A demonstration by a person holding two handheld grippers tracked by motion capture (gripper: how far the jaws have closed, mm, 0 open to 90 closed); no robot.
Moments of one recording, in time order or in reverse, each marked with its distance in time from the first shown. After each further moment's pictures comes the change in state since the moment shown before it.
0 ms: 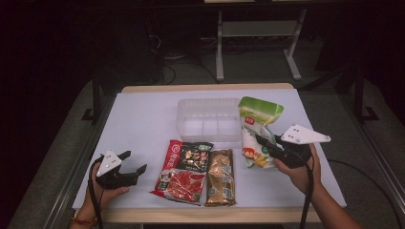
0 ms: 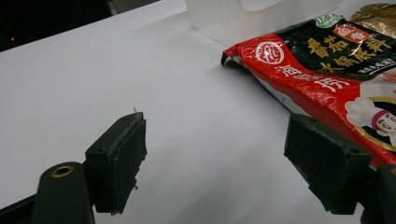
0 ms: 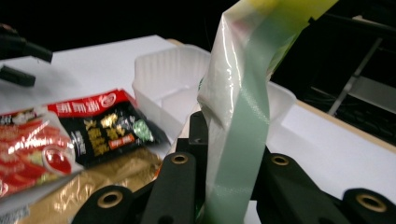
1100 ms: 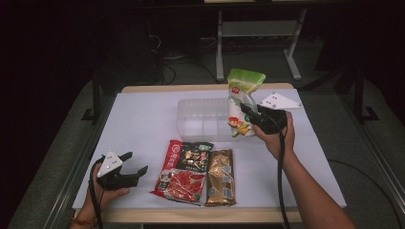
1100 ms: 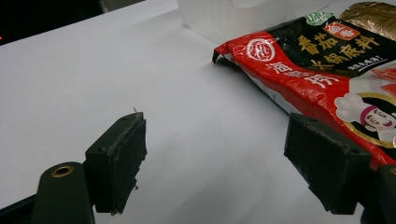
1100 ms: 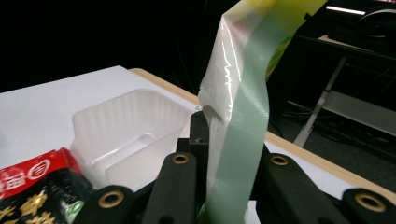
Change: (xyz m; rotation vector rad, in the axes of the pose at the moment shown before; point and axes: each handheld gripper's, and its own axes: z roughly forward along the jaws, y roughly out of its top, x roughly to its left) left arm -0.002 -0.002 0.001 0.000 -0.031 -0.002; right arm -0.028 0.045 0.077 -0.065 -0.105 0.032
